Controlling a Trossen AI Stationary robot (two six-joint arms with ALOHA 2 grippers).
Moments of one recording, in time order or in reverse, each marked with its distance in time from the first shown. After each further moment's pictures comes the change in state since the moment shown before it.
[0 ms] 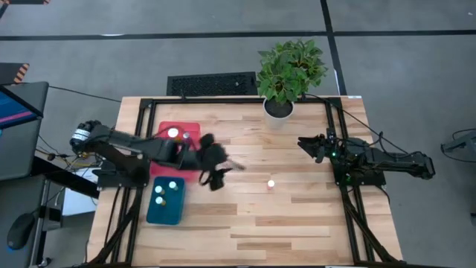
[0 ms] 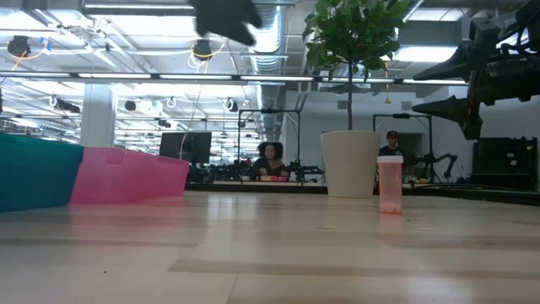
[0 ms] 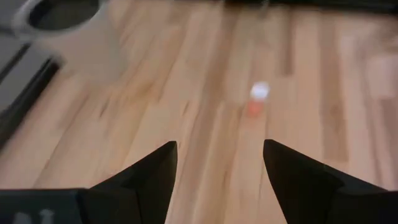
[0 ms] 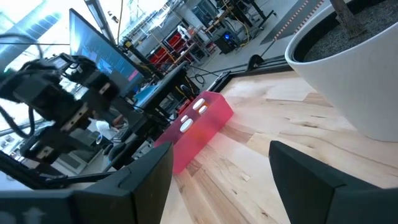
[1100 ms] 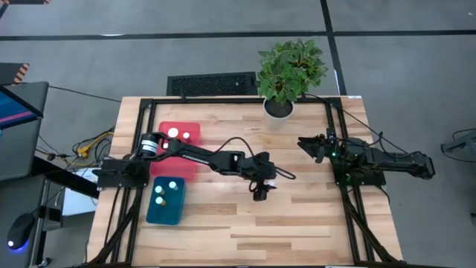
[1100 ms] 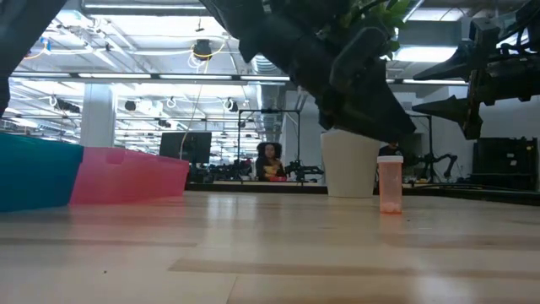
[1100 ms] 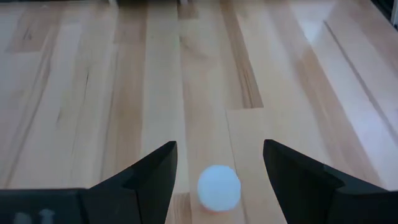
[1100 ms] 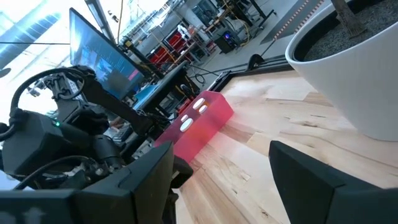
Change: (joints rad) left arm 0.112 0.690 0.299 0.500 0.385 0.265; right arm 0.000 0.000 0.000 -0.002 -0.001 -0.001
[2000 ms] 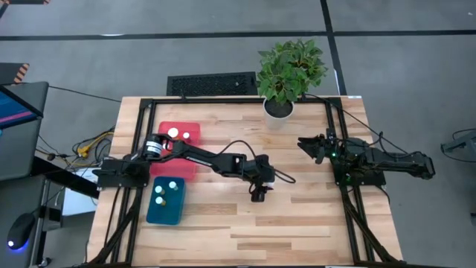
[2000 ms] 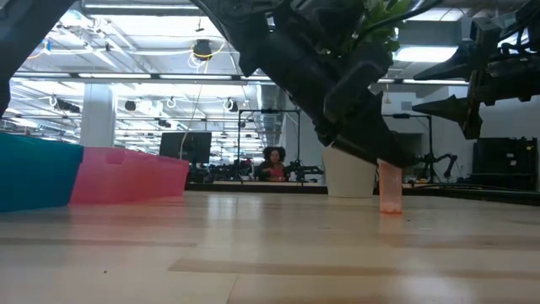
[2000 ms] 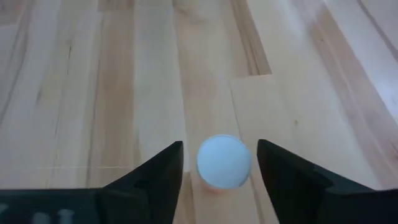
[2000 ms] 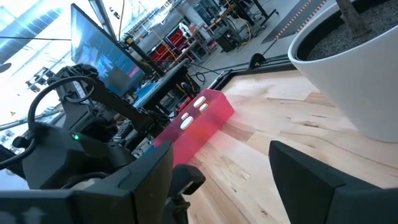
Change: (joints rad) left arm -0.002 0.048 -0.001 -0.027 -0.005 0.049; right arm 0.000 0.000 0.000 -0.002 -0.009 -0.018
